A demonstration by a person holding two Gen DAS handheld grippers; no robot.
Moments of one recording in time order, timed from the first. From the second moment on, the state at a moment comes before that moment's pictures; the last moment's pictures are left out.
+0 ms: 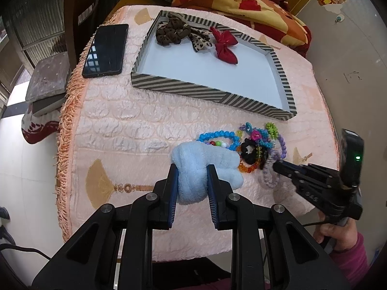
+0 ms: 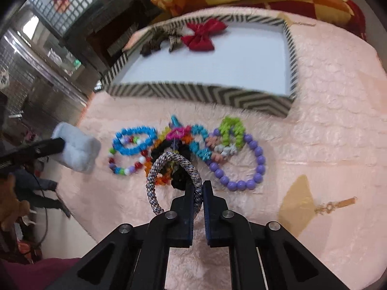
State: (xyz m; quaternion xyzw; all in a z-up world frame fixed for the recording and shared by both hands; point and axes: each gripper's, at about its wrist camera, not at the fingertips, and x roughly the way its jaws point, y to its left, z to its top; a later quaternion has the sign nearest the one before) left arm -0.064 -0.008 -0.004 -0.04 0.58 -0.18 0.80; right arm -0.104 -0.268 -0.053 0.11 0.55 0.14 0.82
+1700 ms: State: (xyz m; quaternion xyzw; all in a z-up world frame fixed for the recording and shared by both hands) left arm 0.155 -0.051 -0.050 0.01 0.60 -0.18 0.78; right arm 0.183 -0.314 -0.072 0.14 0.57 -0.02 0.81
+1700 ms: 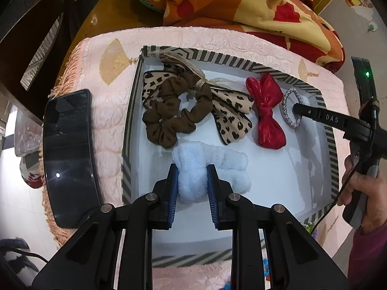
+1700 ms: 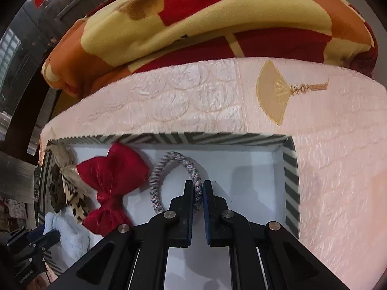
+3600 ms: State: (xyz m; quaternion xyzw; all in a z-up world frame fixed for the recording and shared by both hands) left arm -0.023 -0.042 0.009 0.03 0.53 -0.14 0.83; right arm -0.072 -0.285 -0.004 0.11 0.50 0.03 0.86
